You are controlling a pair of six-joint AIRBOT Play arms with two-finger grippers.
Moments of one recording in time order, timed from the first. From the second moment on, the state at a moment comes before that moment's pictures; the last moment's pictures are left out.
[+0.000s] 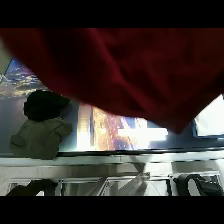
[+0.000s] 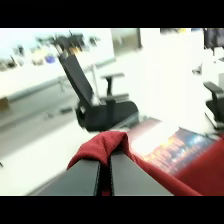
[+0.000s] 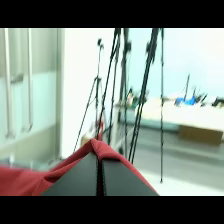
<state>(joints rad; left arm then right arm) -0.19 -0.96 2.07 0.93 -1.10 -1.14 -0.26 -0.43 1.33 -0.60 0.81 0.93</state>
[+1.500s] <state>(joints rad) 0.02 -2.02 2.00 0.98 -1.33 -1.22 -0.44 -1.36 1.11 -0.75 1.37 1.09</state>
